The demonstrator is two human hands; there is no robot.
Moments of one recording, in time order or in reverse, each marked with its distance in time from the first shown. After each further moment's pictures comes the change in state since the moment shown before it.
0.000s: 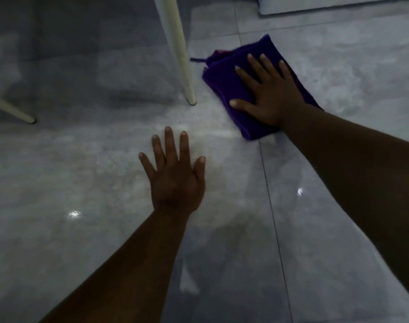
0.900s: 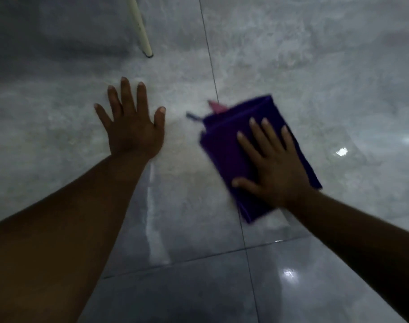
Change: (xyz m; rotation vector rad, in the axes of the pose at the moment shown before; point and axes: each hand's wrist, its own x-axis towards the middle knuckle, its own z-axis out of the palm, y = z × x) left_hand 0.004 -0.004 0.004 0.027 -0.010 0.001; right_hand -0.269 -0.032 0.048 0.014 -0.041 0.019
